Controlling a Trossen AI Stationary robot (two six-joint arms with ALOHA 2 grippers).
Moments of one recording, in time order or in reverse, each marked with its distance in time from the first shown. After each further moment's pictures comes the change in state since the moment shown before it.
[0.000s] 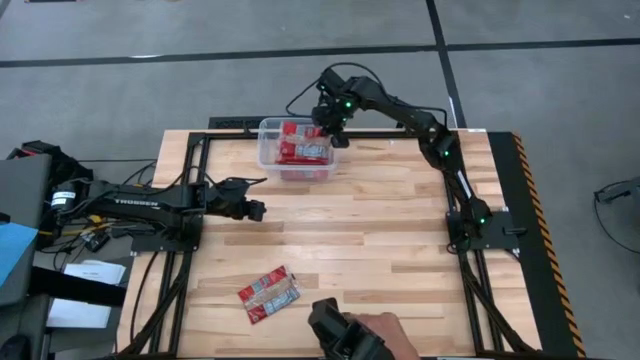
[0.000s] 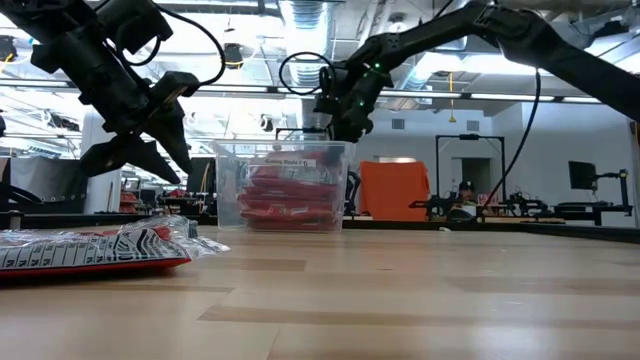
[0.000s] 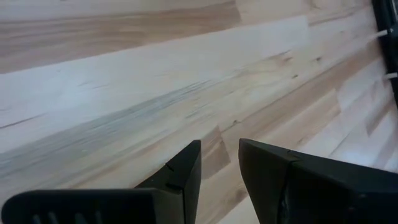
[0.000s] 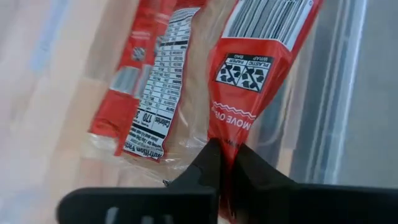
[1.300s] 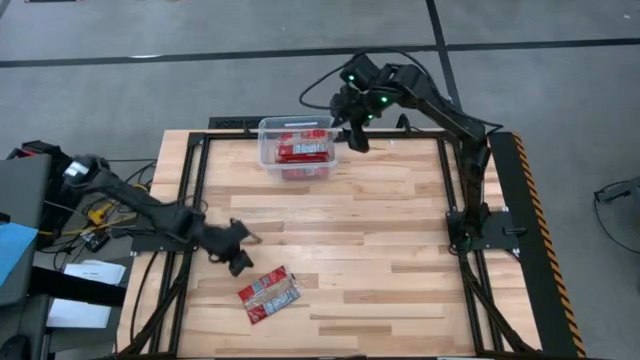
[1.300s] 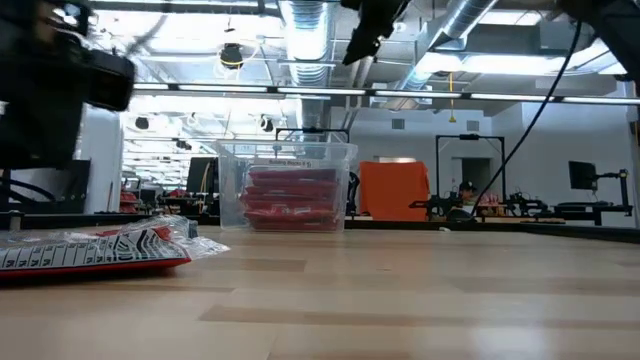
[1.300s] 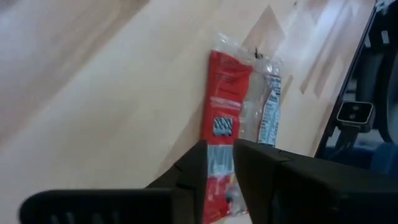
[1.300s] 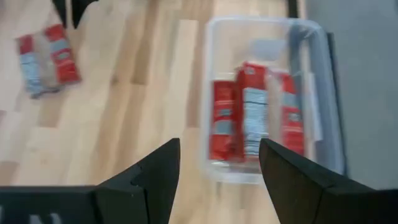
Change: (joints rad) left arm -0.519 0.000 0.001 -0.025 0.142 -0.101; right arm 0.138 -0.357 0.054 -0.241 -0.025 0.346
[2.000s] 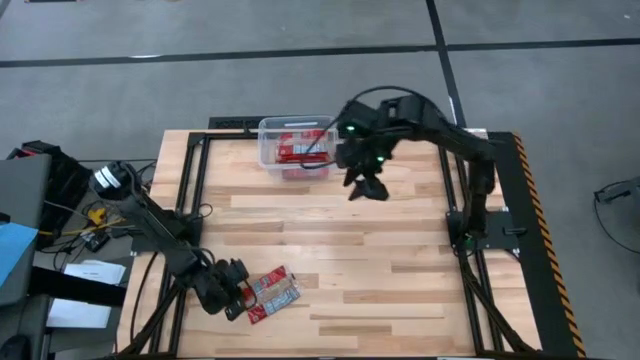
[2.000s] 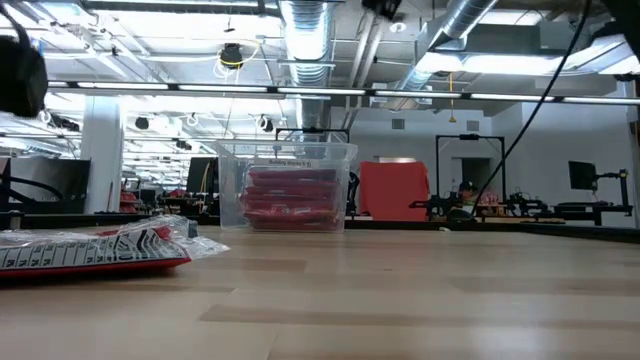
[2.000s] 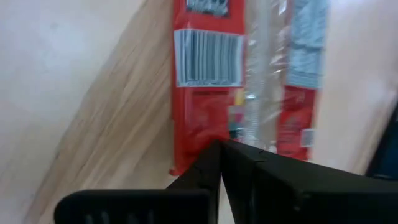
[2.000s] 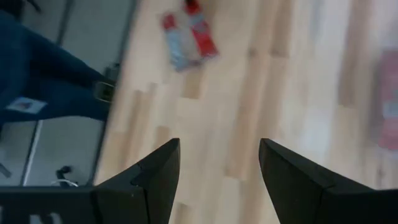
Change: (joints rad) left arm -0.464 0.461 0.156 0.059 -0.237 -0.222; right arm 0.290 -0.064 -0.002 -0.252 -0.140 0.254
